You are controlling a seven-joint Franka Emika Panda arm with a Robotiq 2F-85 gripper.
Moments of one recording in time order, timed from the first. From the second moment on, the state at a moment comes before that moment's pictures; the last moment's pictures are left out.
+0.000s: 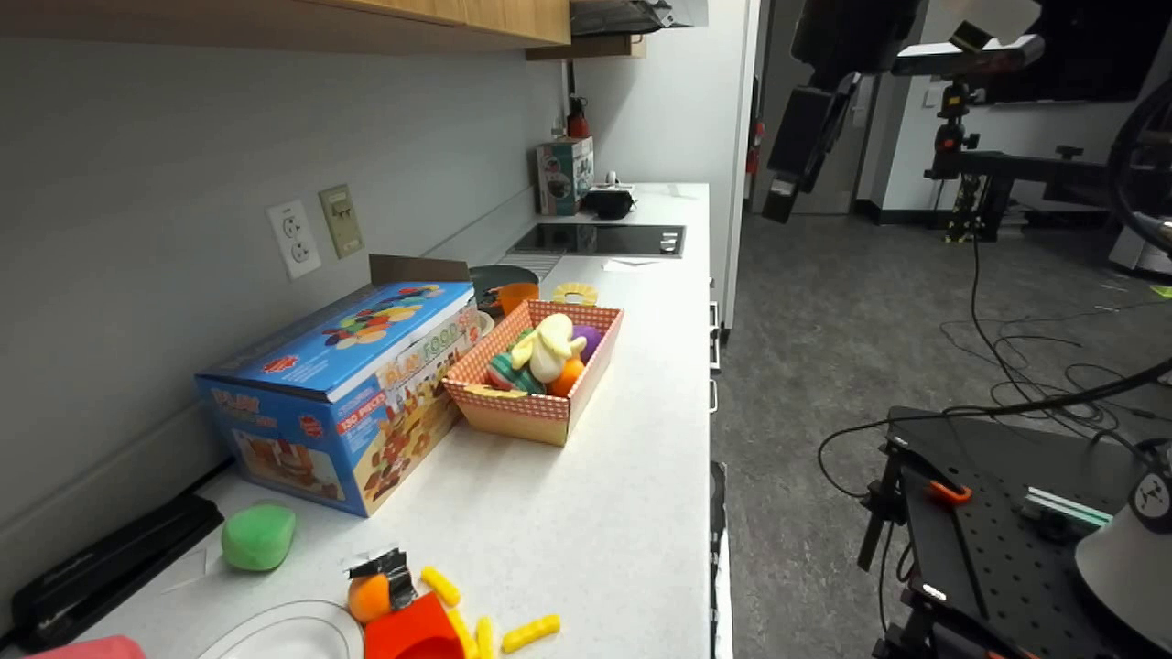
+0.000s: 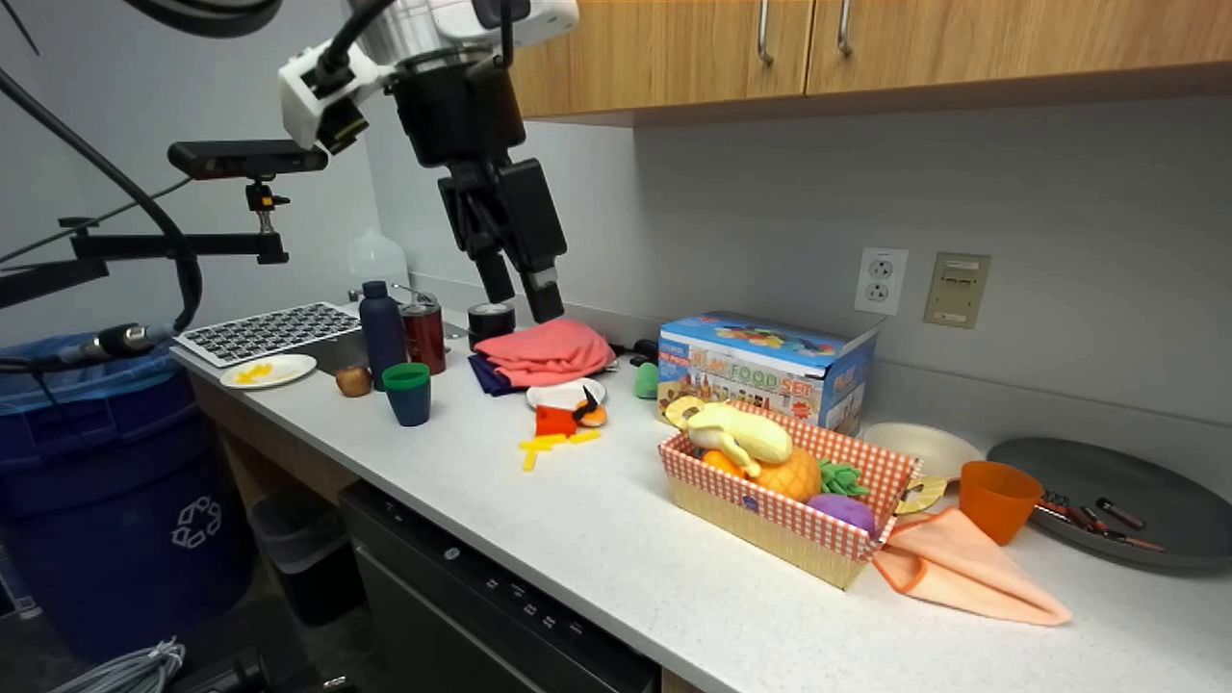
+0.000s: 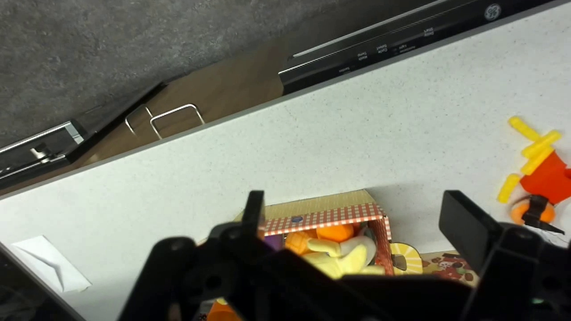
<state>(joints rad) -0.05 -0.72 0.07 -2.59 -0.09 2.08 0.22</state>
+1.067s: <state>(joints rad) -0.05 -0.81 0.08 -2.44 -0.09 2.08 0.21</state>
